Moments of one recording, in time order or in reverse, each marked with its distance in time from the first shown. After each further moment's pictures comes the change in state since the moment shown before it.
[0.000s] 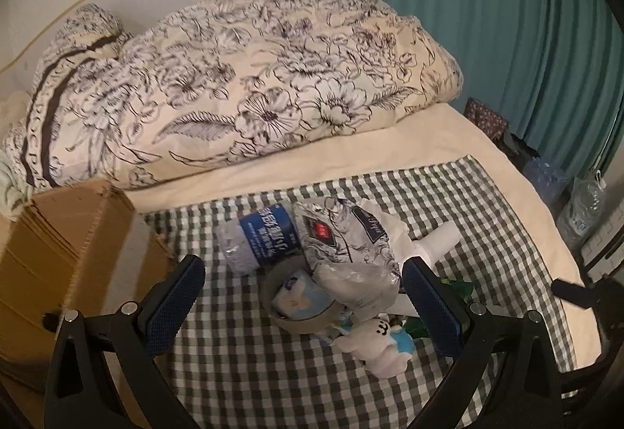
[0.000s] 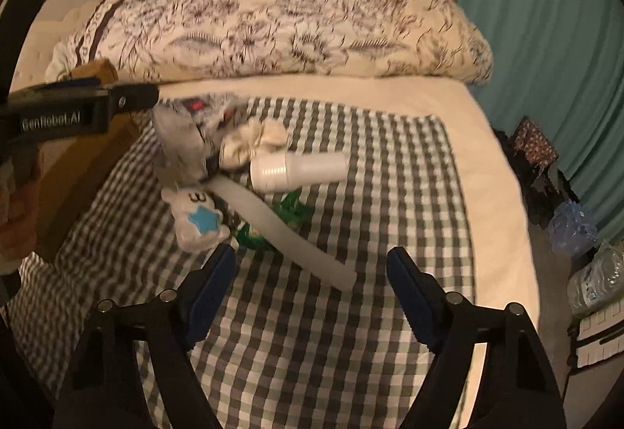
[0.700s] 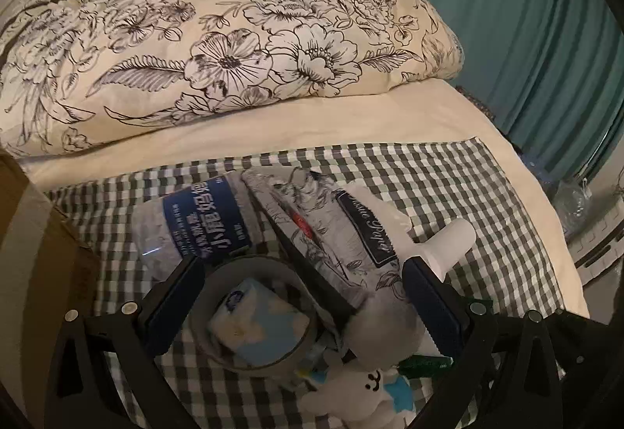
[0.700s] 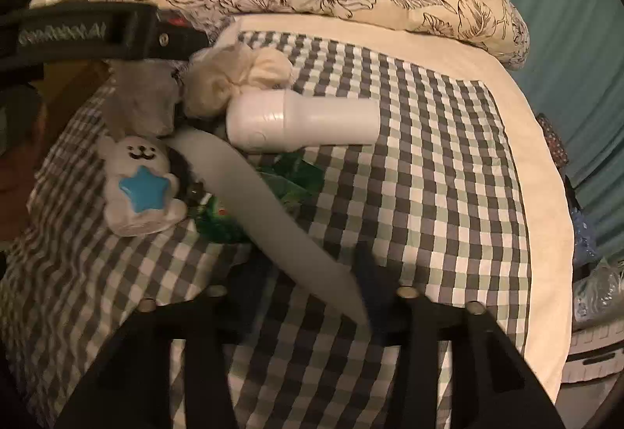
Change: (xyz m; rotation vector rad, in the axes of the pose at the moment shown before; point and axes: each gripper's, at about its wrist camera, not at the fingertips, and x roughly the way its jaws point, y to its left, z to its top) left arm 0.089 -0.013 -0.005 -0.059 0.097 -0.118; right arm 0.084 0.005 -0.003 -0.084 0.130 -0.035
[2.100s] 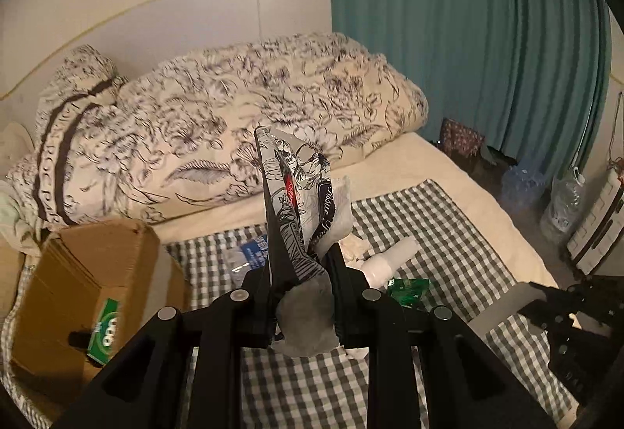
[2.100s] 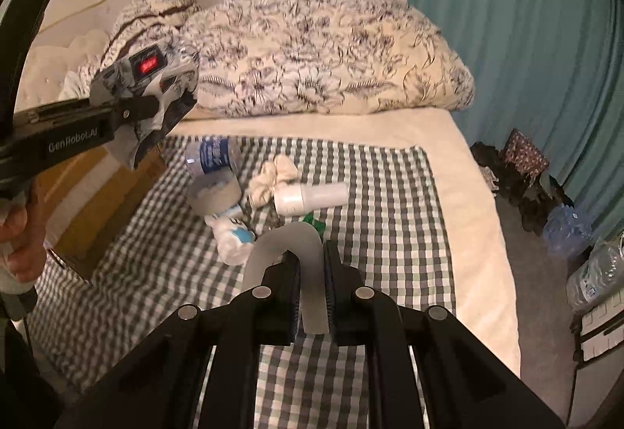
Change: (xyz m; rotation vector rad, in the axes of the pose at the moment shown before) left arm -0.180 -0.015 -0.011 0.137 -0.234 0.079; right arm -0.178 0.003 -0.022 0.139 -0.269 0.008
